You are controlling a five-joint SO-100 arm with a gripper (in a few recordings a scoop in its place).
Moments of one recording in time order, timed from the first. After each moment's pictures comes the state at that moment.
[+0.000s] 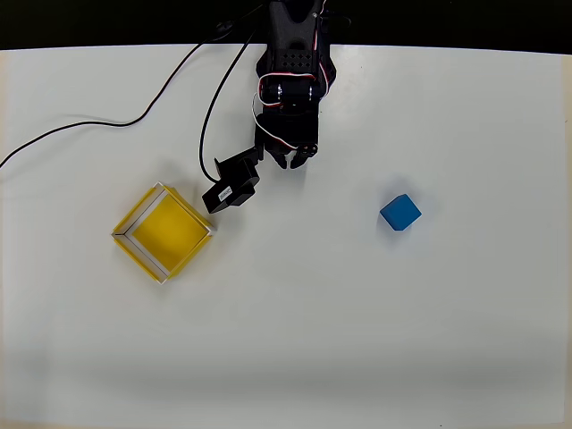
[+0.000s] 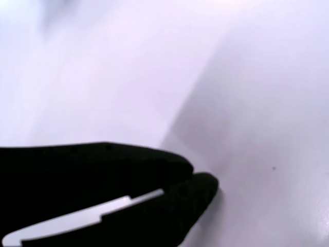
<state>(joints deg) -3.5 190.0 178.7 76.8 -89.8</state>
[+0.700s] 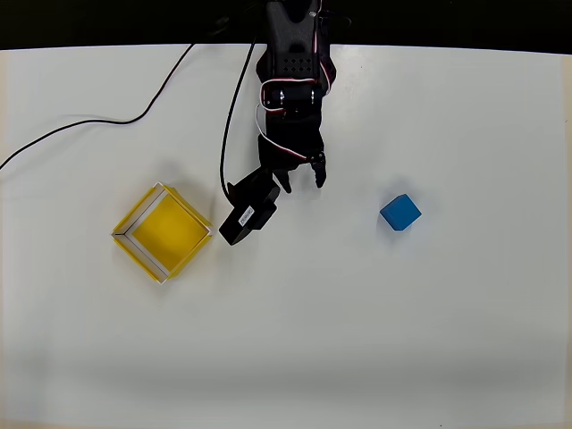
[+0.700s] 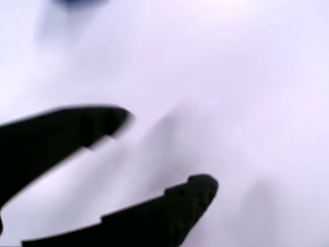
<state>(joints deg) -8.1 177.4 178.6 45.5 -102.5</state>
